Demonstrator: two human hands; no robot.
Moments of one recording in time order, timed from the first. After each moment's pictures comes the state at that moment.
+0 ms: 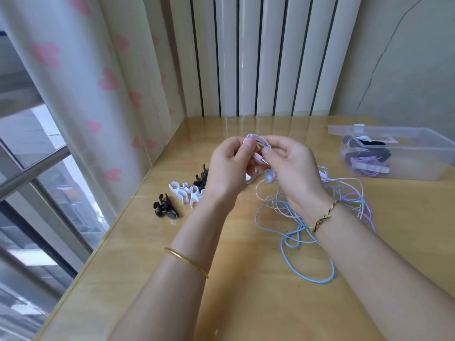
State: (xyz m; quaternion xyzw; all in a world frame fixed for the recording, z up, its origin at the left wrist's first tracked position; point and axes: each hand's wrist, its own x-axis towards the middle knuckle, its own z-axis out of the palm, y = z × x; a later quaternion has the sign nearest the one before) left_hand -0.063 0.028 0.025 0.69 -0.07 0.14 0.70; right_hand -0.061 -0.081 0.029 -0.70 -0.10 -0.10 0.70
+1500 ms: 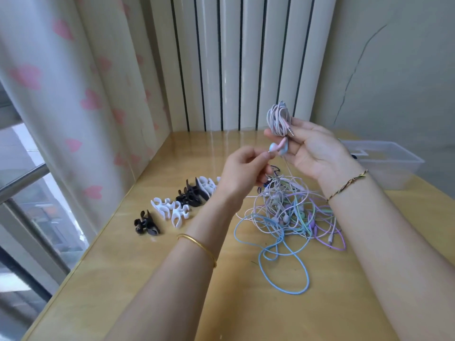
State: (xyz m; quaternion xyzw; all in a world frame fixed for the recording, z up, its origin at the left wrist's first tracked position) left_hand -0.037 -0.017 0.035 0.67 -0.10 0.04 0.73; right_hand -0.031 -0.142 0.088 -0.50 -0.06 0.01 0.86
